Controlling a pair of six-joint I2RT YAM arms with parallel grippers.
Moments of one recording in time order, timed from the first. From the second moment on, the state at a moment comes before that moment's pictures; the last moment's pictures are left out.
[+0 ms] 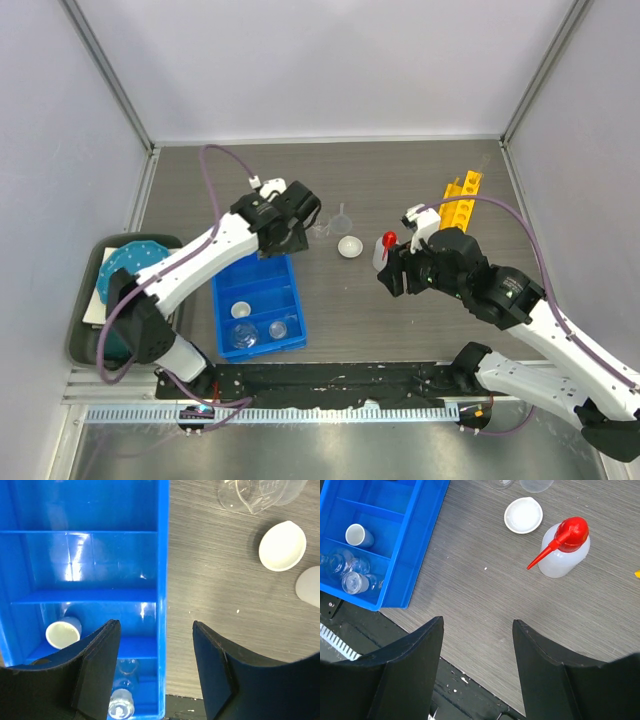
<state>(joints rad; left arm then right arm) -0.78 1.50 1.42 -1.10 -0.43 -0.96 0.79 0.80 0.96 -0.75 0.07 0.31</state>
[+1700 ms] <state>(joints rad) -0.56 2.03 1.95 -0.99 -0.18 -0.69 0.79 0.82 0.93 -0.71 0.12 0.32</state>
